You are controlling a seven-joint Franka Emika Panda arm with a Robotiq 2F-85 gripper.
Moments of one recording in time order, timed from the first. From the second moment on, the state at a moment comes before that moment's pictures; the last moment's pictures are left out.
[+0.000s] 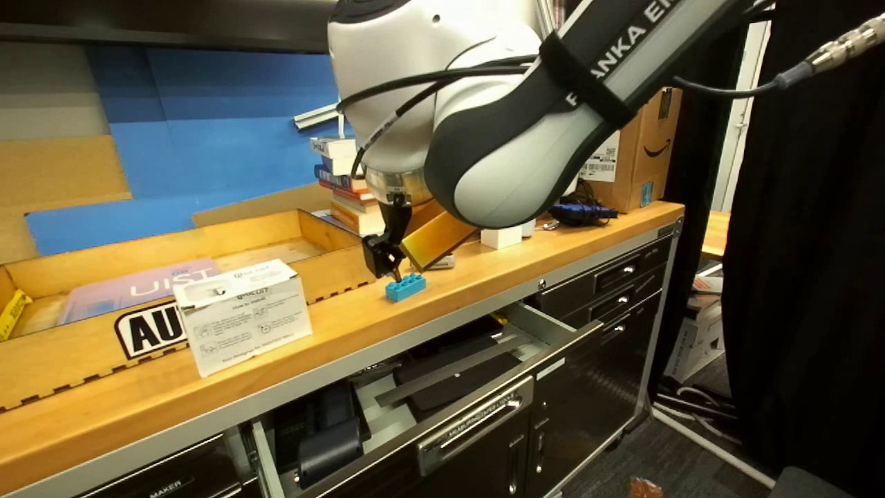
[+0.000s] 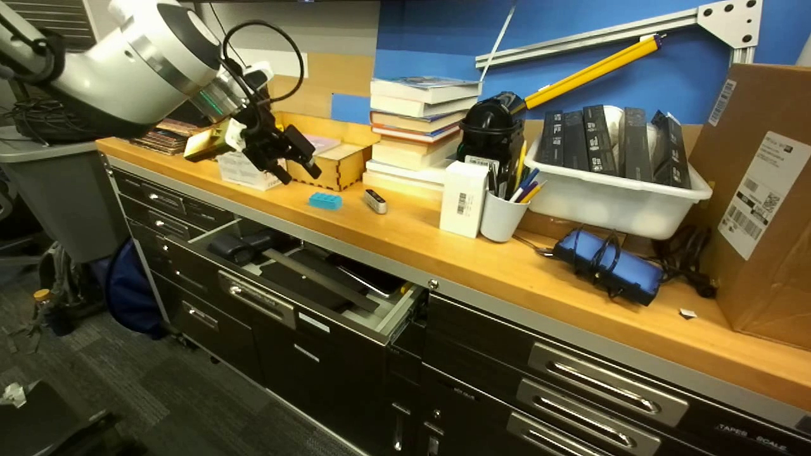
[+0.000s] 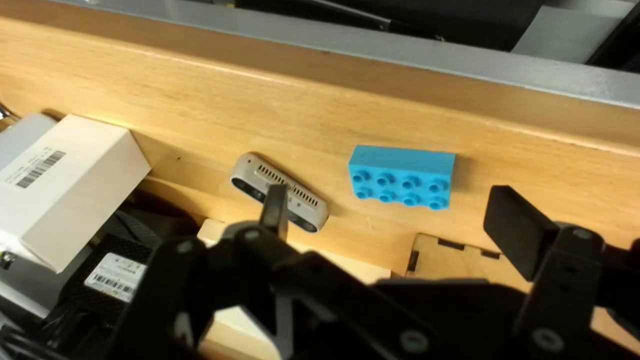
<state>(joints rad) 0.05 0.01 0.23 -2.24 -0.87 2.50 0.83</state>
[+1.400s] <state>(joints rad) 0.13 0.17 0.14 -2.19 -0.53 2.62 0.57</state>
